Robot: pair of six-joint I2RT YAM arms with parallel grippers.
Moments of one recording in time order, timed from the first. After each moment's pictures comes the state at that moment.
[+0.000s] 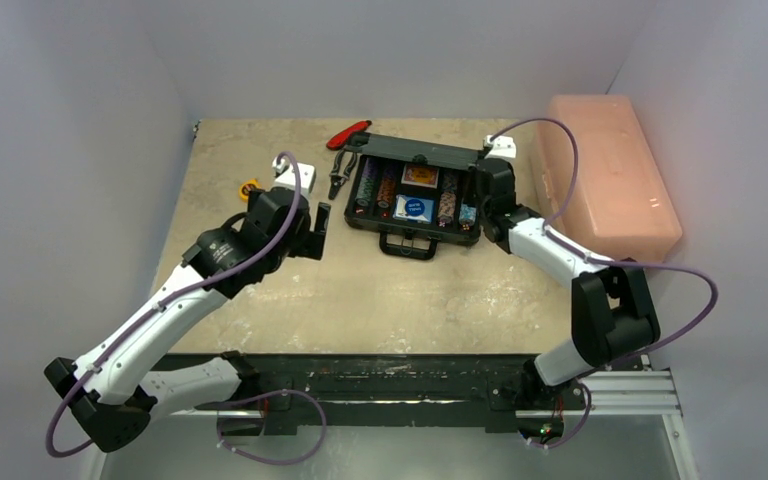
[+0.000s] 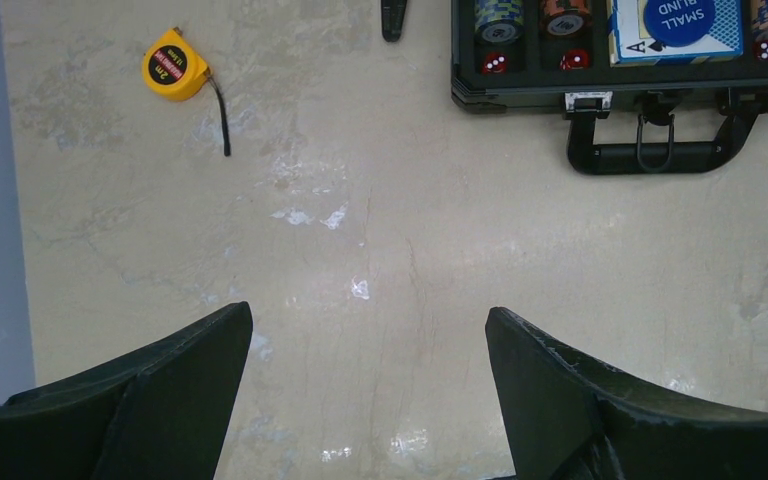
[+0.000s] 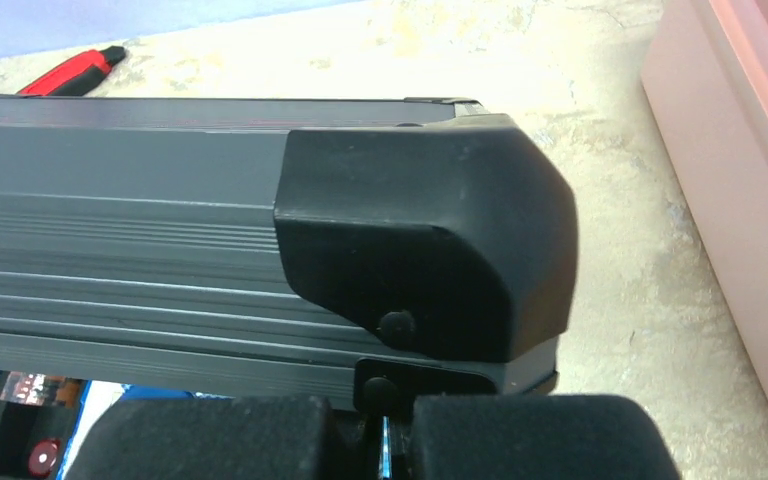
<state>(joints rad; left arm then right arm) -0.72 1.05 1.20 -0.88 -0.51 -0.28 0.35 1.53 0.98 0.12 0.37 0.30</state>
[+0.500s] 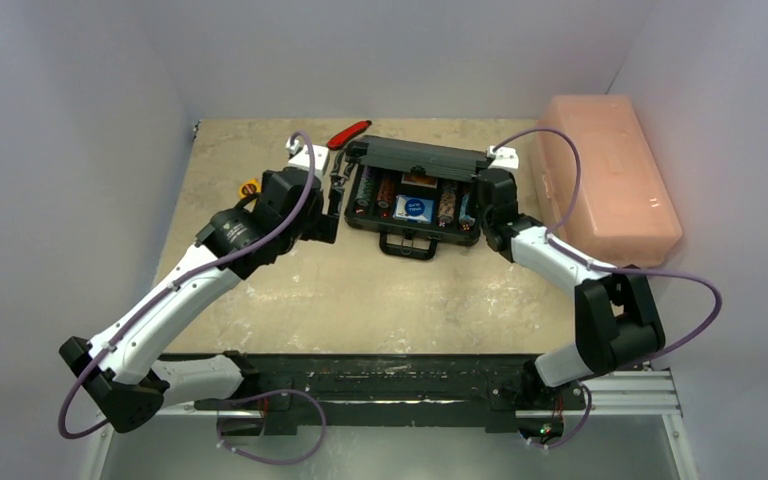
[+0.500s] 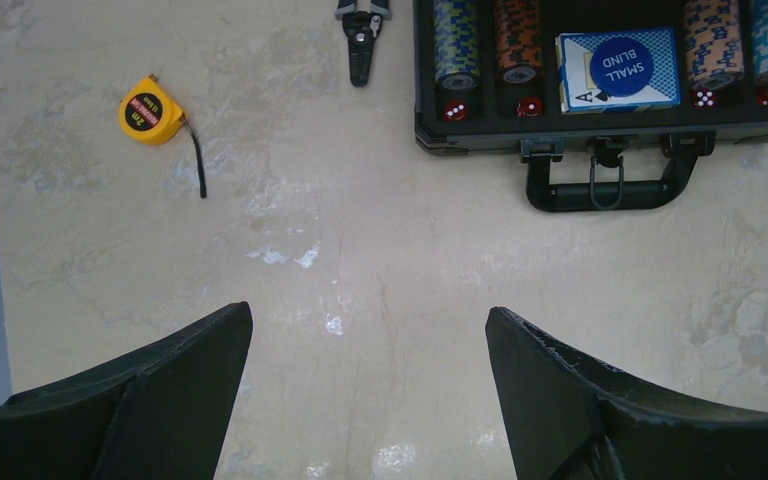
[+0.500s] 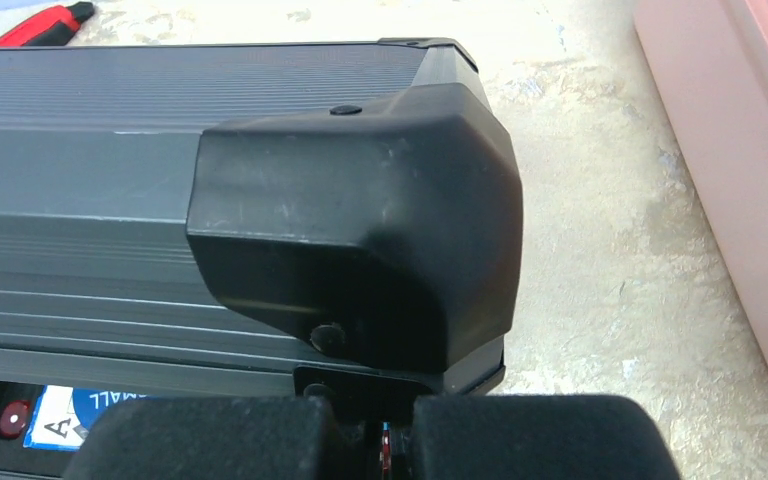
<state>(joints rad) -0.72 1.16 1.33 -0.86 -0.49 -0.27 0.35 1.48 0.89 0.10 0.37 0.32</state>
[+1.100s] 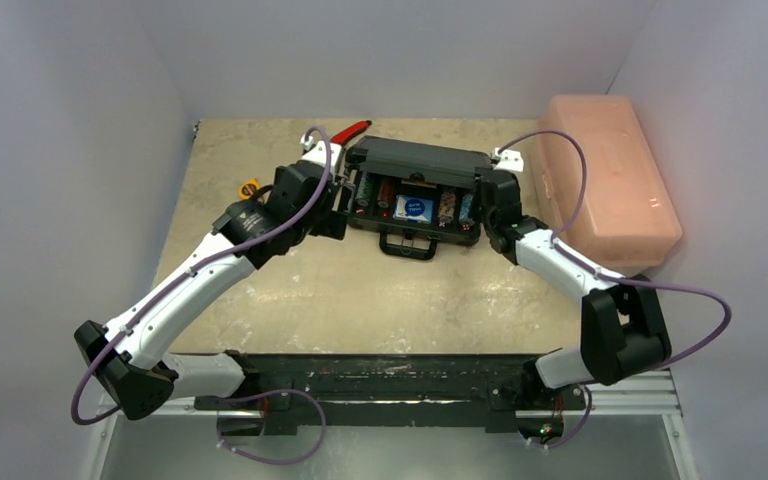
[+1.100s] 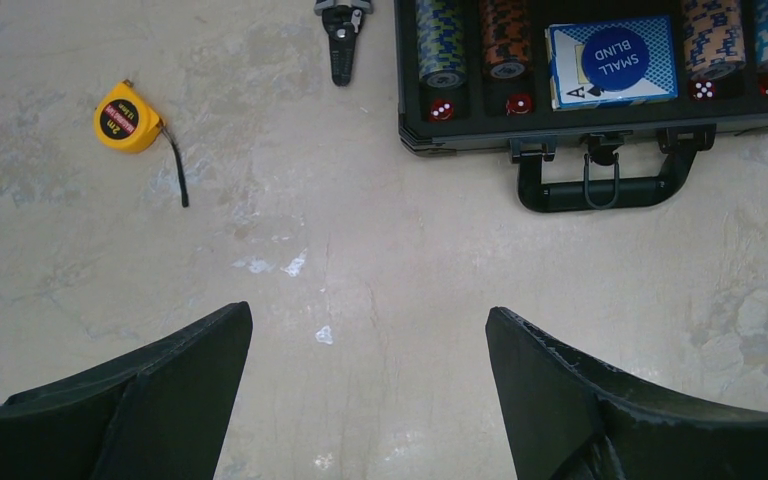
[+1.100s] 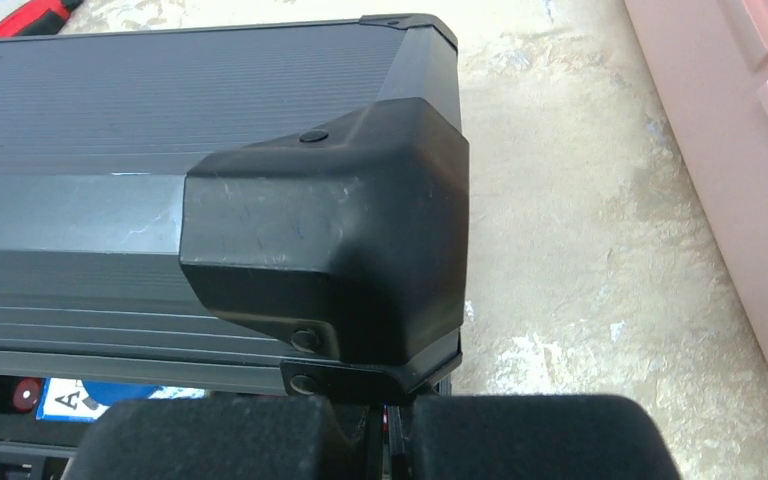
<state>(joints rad) -0.71 1.25 1.36 -0.83 -0.45 -0.26 0.35 1.43 0.88 0.02 0.37 0.37</state>
